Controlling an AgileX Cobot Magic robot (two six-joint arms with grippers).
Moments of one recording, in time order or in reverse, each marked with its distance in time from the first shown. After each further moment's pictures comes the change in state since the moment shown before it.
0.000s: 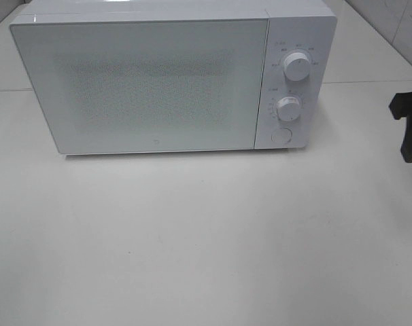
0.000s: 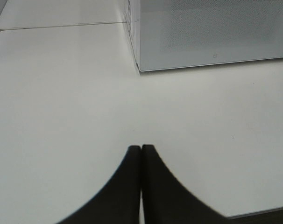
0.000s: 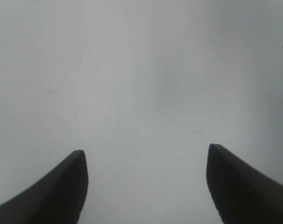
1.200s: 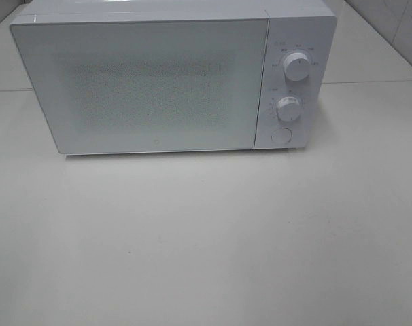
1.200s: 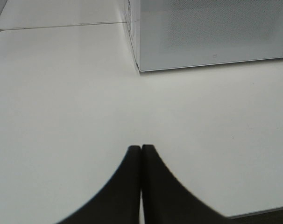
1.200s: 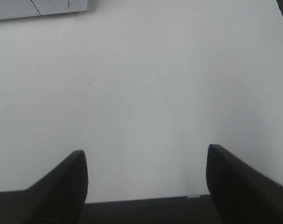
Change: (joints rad) left arm 0.000 0.000 0.000 0.000 0.000 0.000; right arm 0.000 -1.120 0.387 -0.019 0.141 -0.026
